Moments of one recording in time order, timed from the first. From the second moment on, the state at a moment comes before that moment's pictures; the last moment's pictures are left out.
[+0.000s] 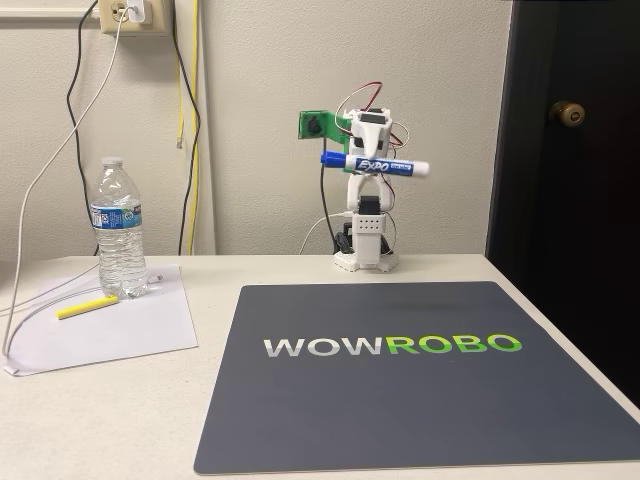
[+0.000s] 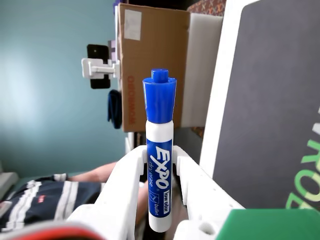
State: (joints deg) arm 1.8 141.2 122.5 27.4 -0.4
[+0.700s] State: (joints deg) arm 2.5 140.5 122.5 27.7 1.2
